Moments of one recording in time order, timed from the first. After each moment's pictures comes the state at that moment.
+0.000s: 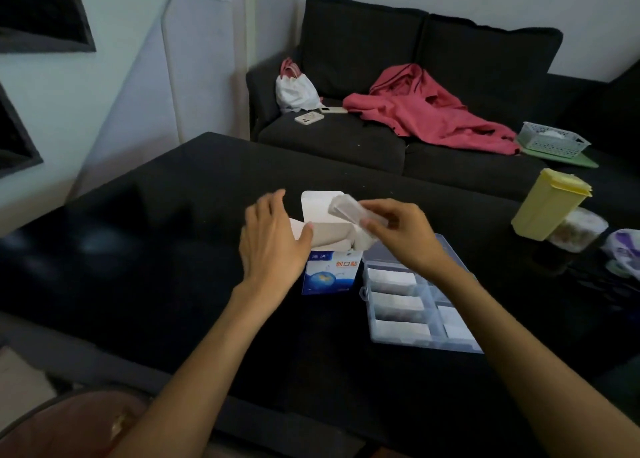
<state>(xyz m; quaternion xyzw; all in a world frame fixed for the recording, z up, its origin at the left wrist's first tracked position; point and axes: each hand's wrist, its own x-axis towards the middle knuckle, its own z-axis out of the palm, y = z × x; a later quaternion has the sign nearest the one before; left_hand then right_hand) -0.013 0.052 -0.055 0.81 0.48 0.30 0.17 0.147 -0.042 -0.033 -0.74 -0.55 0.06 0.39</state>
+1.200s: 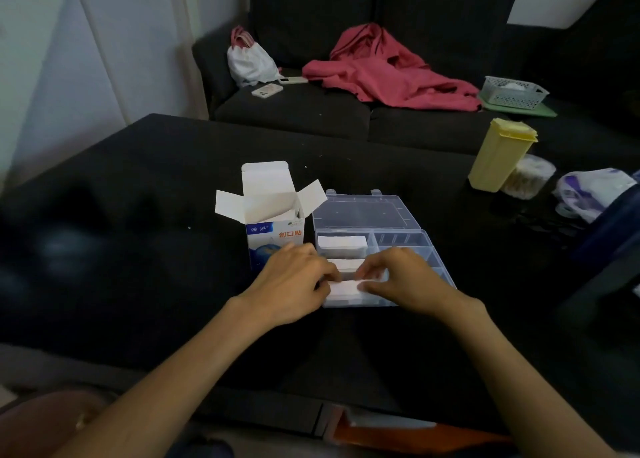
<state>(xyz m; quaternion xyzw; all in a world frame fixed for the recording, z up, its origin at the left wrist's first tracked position) 0.022 -0.019 -0.091 0.98 0.14 0.08 0.12 0.174 -0.140 -0.089 -0.82 -0.53 0.15 0.15</state>
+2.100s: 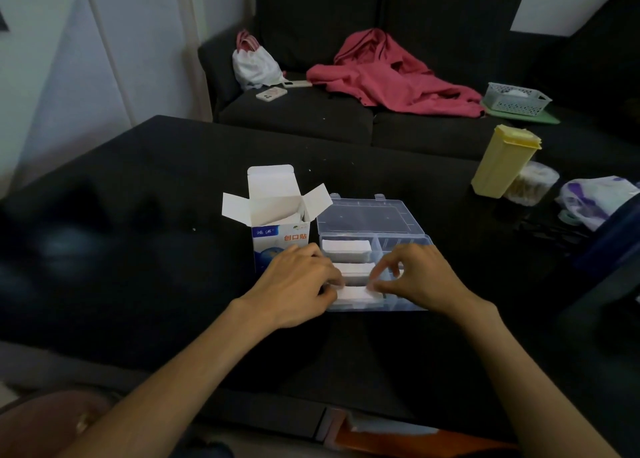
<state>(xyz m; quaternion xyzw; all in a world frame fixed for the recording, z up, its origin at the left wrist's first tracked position) 0.019 -0.017 -0.087 0.98 0.12 0.07 0.12 0.188 -0.143 -0.086 -0.84 -0.52 0.08 0.13</state>
